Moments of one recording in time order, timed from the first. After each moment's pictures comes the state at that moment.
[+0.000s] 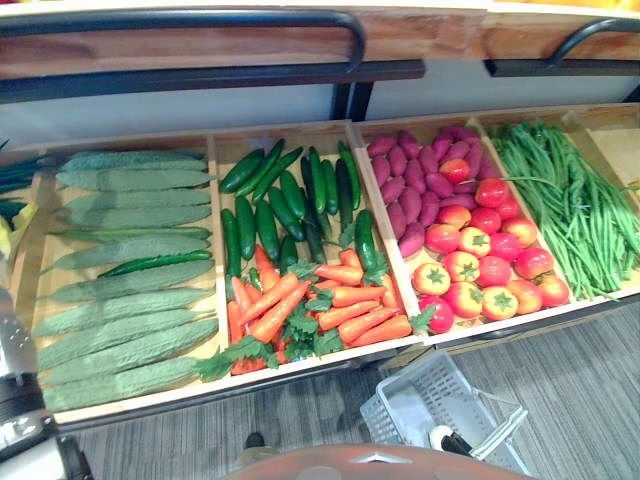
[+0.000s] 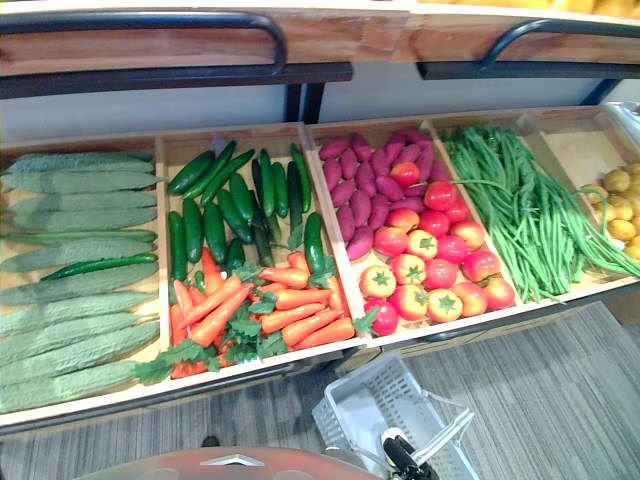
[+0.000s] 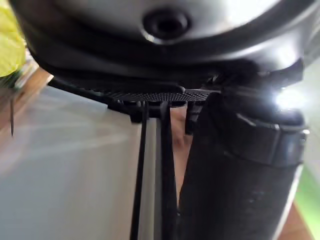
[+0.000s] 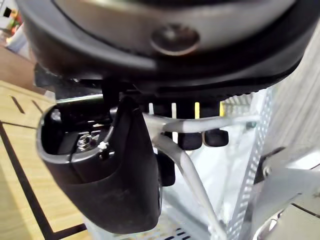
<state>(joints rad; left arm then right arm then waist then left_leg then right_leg) -0.20 0.70 0.66 0.28 -0.63 -0.32 0.29 0.21 -0.01 -0.54 1.05 0.22 -0.09 -0.05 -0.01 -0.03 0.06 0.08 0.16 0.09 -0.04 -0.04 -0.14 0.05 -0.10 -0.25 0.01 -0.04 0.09</state>
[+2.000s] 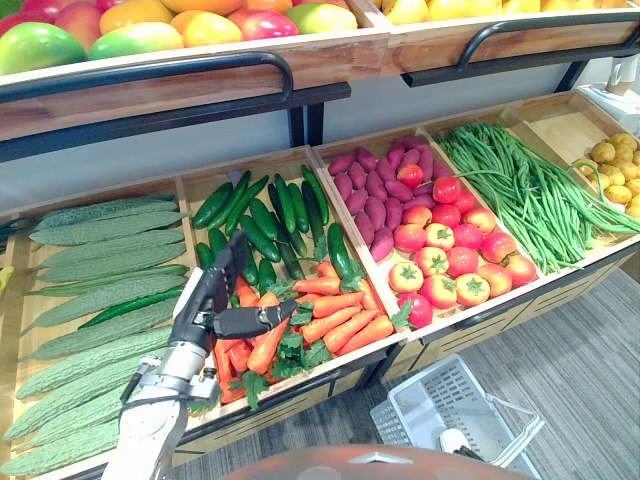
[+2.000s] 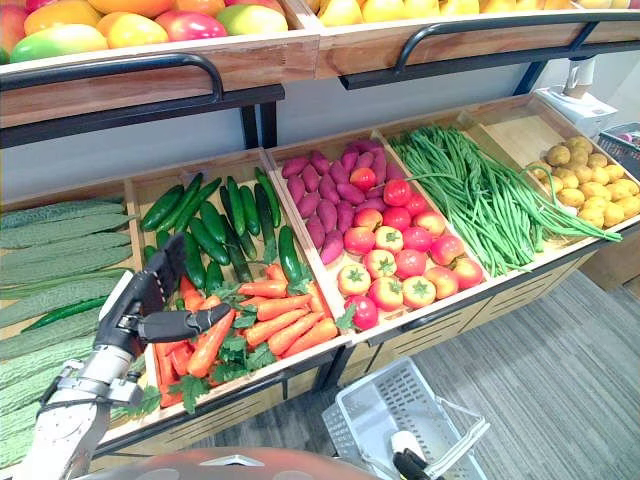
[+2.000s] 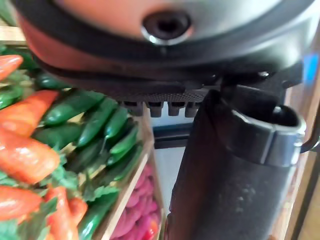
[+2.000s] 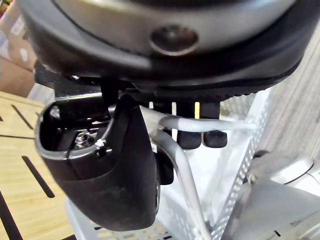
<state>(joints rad) 0.45 0.32 0.03 -0.40 -0.18 -0.09 -0.07 0.21 -0.10 -0.48 1.14 0.19 -0.10 -0.01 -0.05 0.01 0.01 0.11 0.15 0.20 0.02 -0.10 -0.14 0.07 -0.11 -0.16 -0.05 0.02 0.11</state>
